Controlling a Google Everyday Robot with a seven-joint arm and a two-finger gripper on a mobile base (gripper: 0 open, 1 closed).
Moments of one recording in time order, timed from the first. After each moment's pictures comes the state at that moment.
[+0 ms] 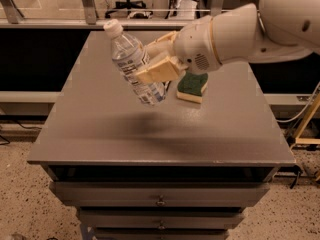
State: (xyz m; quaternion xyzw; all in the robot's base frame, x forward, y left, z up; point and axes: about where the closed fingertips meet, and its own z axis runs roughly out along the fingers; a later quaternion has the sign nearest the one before) arm 0.522 0.011 0.978 -0.55 0.64 0.25 0.47
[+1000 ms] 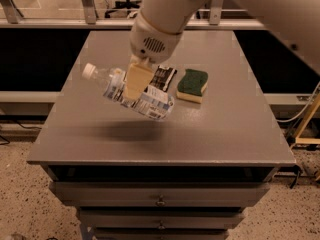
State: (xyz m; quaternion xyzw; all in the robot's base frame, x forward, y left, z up) arm 0.507 0.038 0.941 -0.65 0.72 0.12 0.18
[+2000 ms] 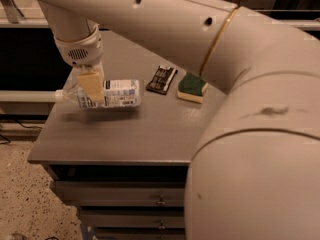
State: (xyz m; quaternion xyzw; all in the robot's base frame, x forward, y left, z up) arm 0.554 0.133 0.895 -0.75 0.66 -0.06 0.03
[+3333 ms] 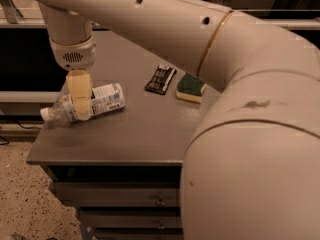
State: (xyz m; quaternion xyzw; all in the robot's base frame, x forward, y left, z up) arm 0.551 0.170 0.884 -0.77 0.64 0.01 0.06
